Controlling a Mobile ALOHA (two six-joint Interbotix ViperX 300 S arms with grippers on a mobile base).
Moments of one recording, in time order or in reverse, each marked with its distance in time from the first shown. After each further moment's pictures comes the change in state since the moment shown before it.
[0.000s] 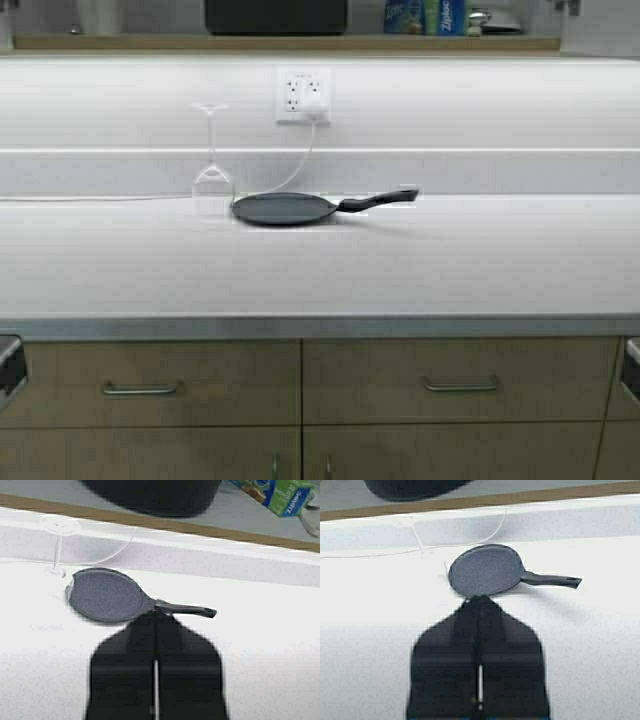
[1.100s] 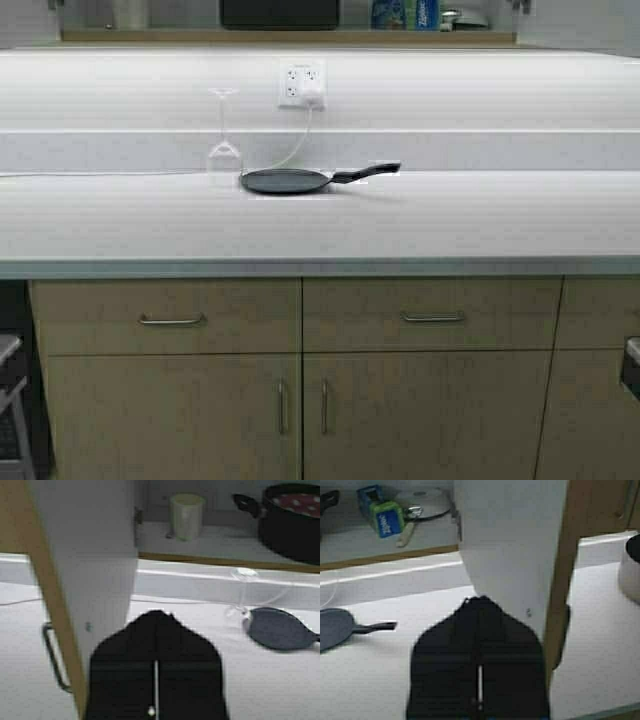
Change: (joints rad) left arm 0.595 -0.166 -0.290 0.115 0.376 0.149; right arm -0.466 -0.132 -0.222 -0.167 0.176 -0.018
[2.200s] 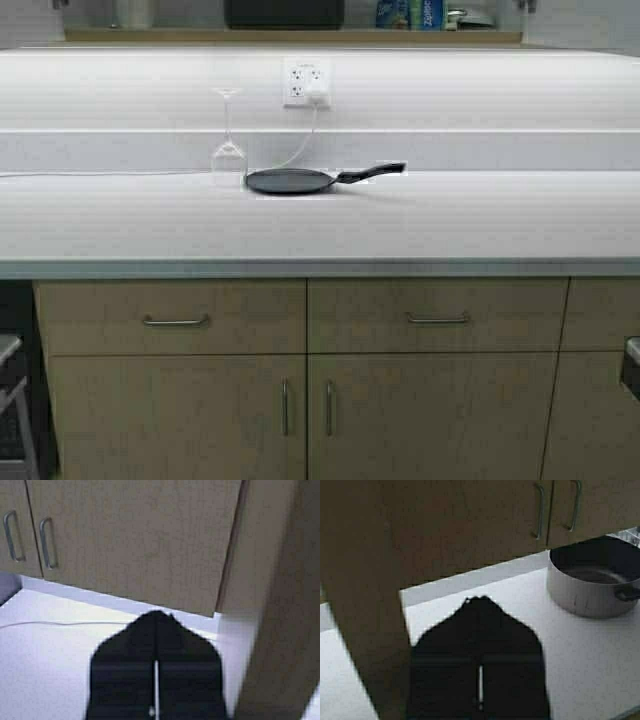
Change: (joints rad) left arm 0.135 0.515 -0.584 -0.031 0.083 -0.005; right arm -0.140 0.480 -0.505 -0.008 0.080 -0.006
